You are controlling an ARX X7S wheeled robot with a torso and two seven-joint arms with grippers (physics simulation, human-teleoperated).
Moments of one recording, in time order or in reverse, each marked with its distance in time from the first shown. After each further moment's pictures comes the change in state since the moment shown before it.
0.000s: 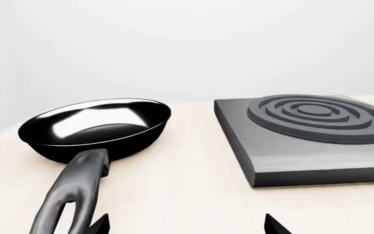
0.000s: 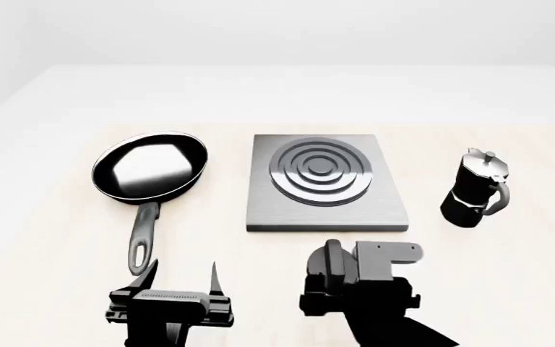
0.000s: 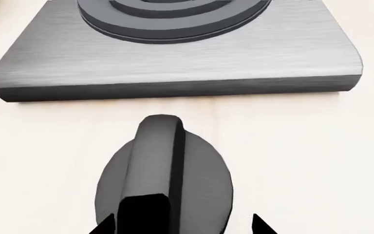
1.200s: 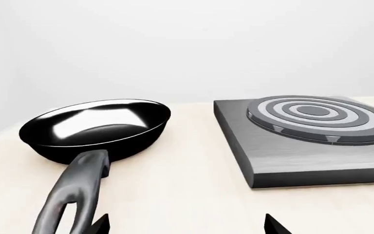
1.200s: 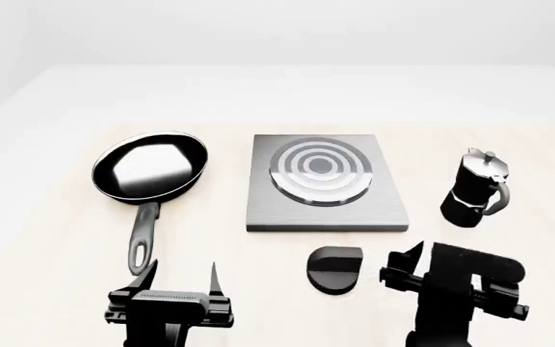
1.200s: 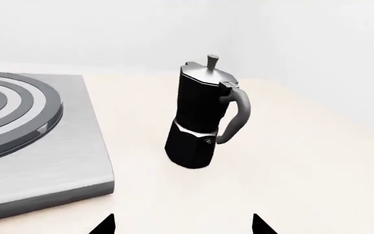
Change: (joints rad) left arm 0.004 -0.024 0.026 0.027 -0.021 -0.012 -0.028; right arm -0.135 0.135 0.008 -0.070 -0.280 -0.389 0.299
